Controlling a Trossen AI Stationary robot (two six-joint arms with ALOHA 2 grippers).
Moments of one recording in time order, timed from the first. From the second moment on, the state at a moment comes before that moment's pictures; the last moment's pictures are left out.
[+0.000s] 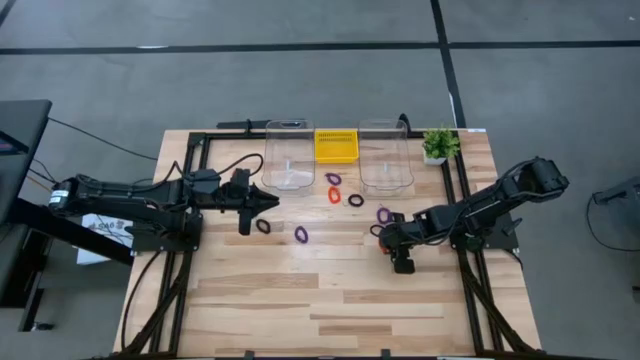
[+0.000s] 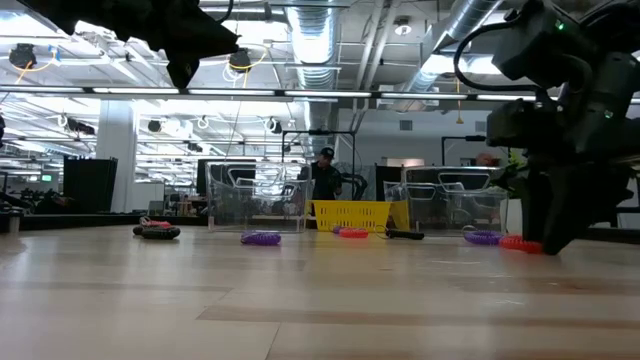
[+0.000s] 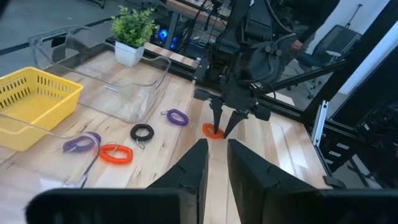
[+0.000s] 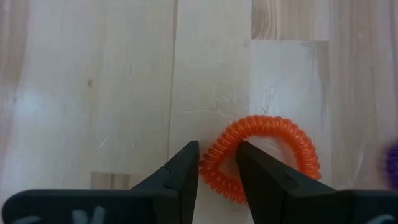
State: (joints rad) left arm 0.01 0.83 0.52 0.09 -0.03 -0.30; right arm 0.24 1.40 0.46 -0.22 0.00 0.16
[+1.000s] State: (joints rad) left arm 0.01 0.83 0.52 0.08 -0.01 -0.30; right arm 0.24 1.14 0.45 -0.31 -0.04 0.30
